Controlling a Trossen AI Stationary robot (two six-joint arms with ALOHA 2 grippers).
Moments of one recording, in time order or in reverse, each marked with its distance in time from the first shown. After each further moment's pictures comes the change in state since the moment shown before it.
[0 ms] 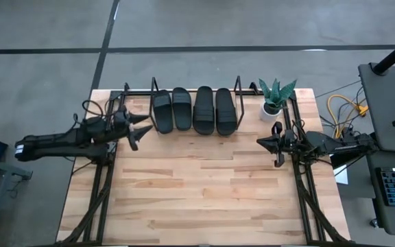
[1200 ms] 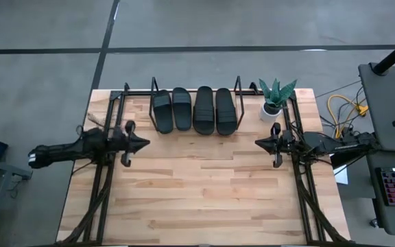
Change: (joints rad) left arm 0.000 -0.329 -0.376 0.142 0.375 -0.001; right arm 0.000 0.054 0.001 0.002 0.000 0.019
